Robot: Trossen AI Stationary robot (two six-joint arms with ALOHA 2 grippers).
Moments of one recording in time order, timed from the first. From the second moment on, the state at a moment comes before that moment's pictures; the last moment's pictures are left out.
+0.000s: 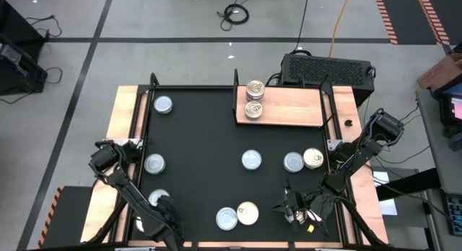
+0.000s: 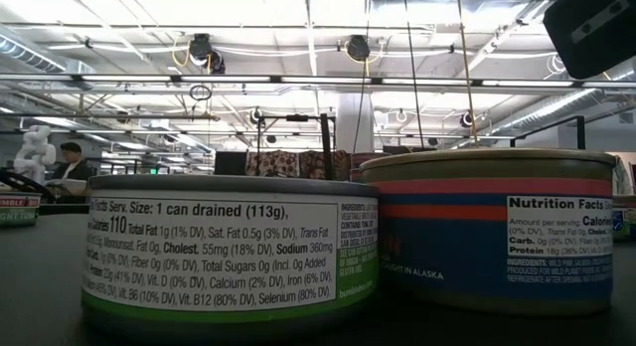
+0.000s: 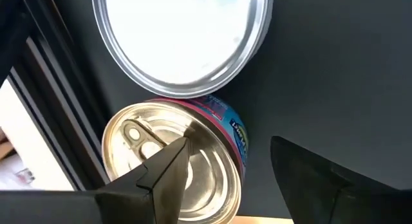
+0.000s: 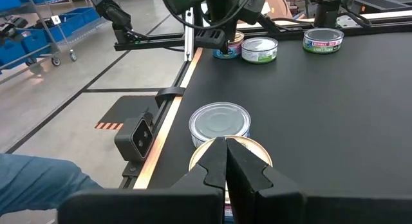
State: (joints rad) left arm -0.89 1.99 1.39 -1.22 0.25 -2.08; right arm 0.85 1.50 0.58 0.58 0.63 0.41
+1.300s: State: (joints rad) left arm -0.89 2.01 1.63 -1.45 0.15 -1.92; right arm 0.85 1.50 0.58 0.59 0.63 0.41
